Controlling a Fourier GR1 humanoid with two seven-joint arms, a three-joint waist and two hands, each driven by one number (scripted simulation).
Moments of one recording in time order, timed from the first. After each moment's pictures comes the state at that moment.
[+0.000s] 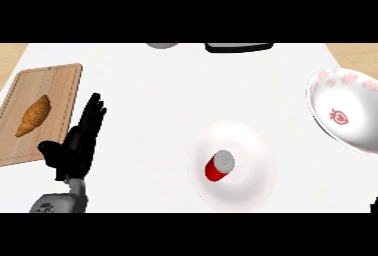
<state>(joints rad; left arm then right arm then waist) -0.08 0.11 -0.03 -1.56 0.00 0.13 0.07 0.41 -0.79 -0.10 -2.01 -0.09 0.51 -0.70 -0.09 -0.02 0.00</state>
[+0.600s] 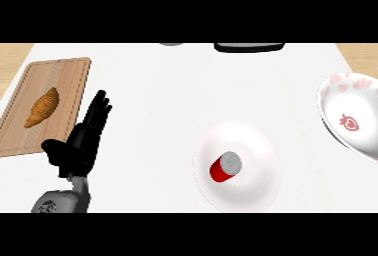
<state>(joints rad) -0.10 0.11 -0.05 -1.57 0.00 0.11 0.08 0.61 -0.96 -0.63 -1.95 -0.42 0.54 -0.73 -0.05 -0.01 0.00</state>
